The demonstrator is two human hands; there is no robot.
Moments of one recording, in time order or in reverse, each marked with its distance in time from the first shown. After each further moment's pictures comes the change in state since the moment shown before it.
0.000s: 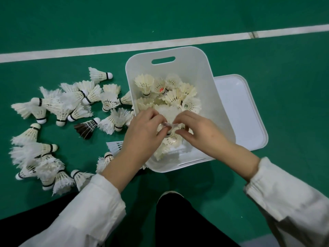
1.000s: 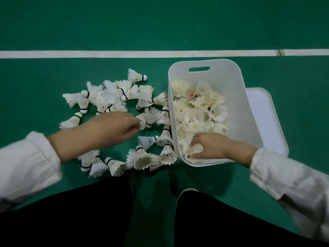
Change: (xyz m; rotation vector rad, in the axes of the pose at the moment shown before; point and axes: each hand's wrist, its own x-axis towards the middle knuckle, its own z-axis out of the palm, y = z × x) left_hand -0.041 -0.098 -0.139 0.368 -0.584 0.063; right_hand 0.025 -0.033 0.030 -0.335 -0.705 0.075
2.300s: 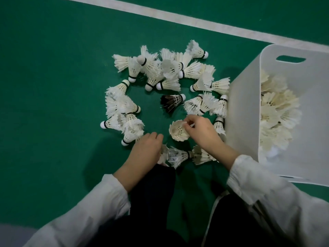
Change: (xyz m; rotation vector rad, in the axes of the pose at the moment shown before) left_hand -0.060 -0.038 0.179 -0.288 0.171 -0.386; right_hand 0.140 -0.166 0.016 0.522 0.359 0.132
